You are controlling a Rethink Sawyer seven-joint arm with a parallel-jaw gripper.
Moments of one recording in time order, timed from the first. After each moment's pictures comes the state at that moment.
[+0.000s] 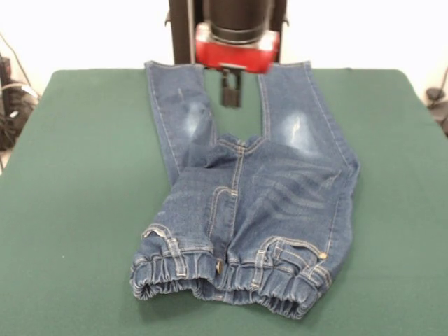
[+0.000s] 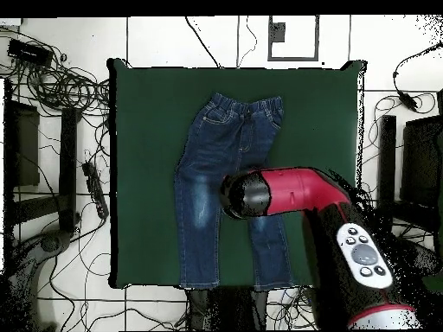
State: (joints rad) arm -0.47 -0.70 0.33 1.73 -0.47 0.71 2.12
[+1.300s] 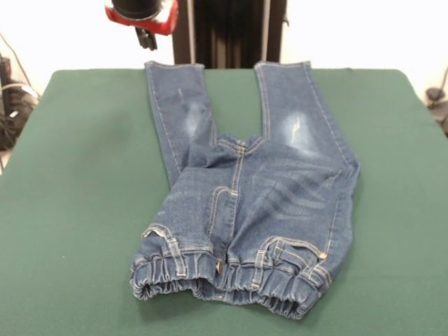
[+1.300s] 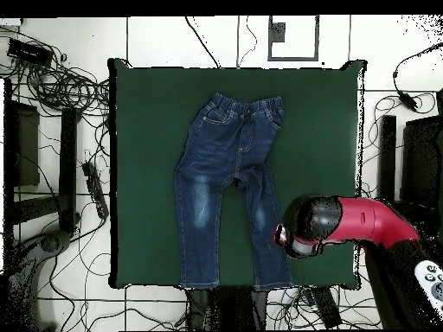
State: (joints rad) arm -0.74 -0.69 0.37 1.79 -0.56 1.09 2.02
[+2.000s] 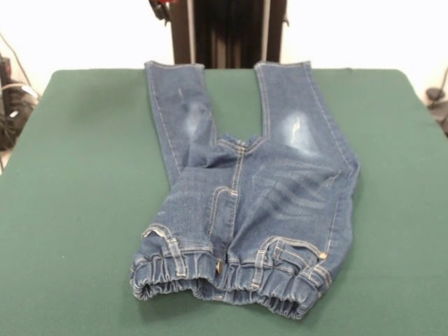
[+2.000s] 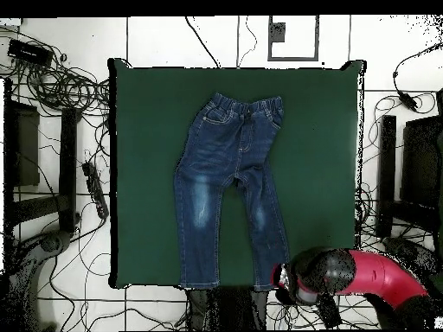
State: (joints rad) arm -0.96 -0.76 0.44 2.10 -0.56 0.94 2.00
